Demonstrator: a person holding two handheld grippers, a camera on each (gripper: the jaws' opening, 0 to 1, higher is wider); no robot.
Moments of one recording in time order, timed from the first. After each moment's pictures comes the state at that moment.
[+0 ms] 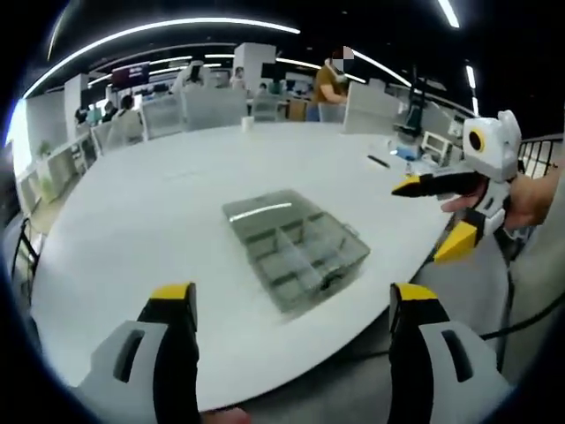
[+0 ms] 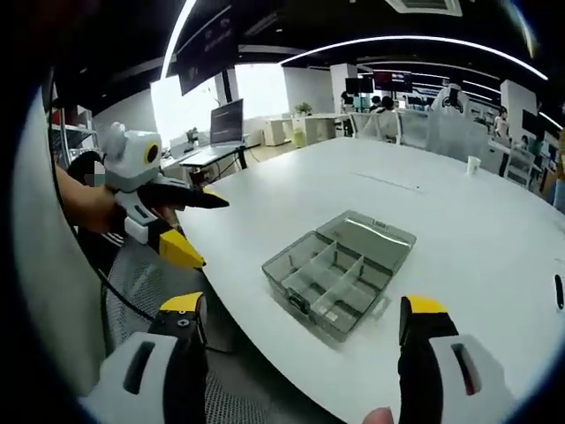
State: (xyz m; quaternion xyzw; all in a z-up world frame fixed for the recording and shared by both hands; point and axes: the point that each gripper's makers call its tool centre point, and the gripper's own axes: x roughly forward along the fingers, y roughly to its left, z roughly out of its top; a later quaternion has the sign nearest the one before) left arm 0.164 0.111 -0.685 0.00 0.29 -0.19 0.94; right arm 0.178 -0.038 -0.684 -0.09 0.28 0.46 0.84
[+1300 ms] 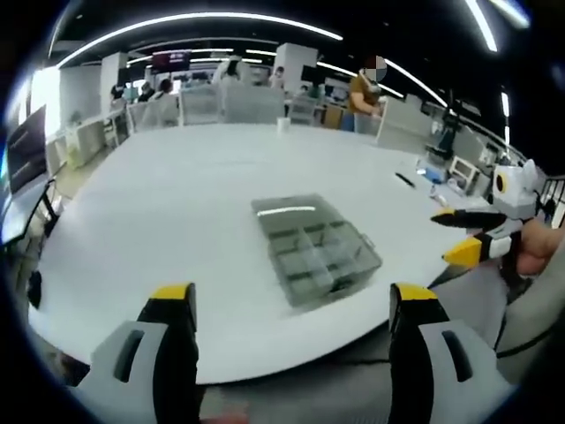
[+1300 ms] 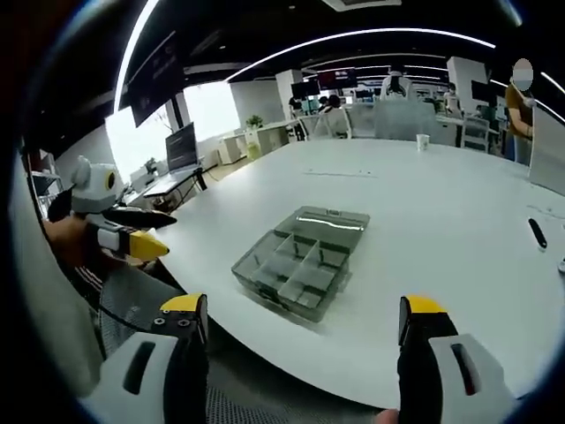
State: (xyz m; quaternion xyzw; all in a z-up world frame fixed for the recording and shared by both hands) left arm 0.153 0.135 -0.671 -0.06 0.29 -0.11 0.95; right arm 0.187 -0.084 -0.684 -0.02 0.29 0.36 0.89
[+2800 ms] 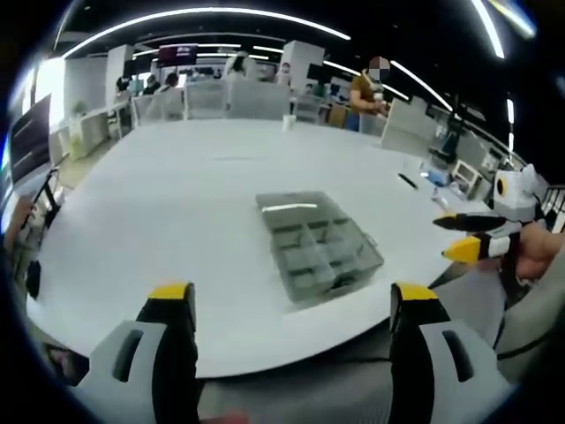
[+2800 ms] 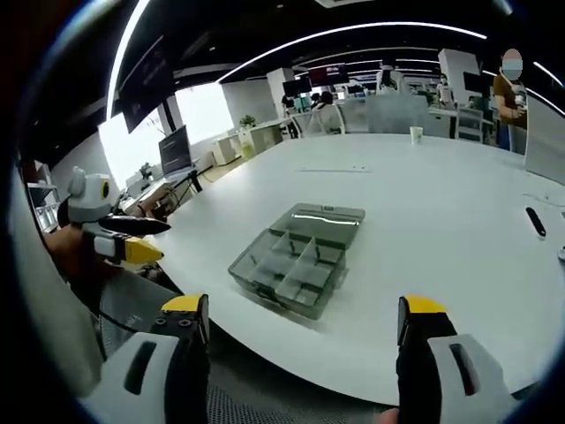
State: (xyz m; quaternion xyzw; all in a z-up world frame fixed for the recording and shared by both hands) left arm 0.148 0.136 -0.676 -0.07 0.30 -0.11 0.95; right arm 0.189 -0.087 -0.686 0.00 0.31 0.35 0.89
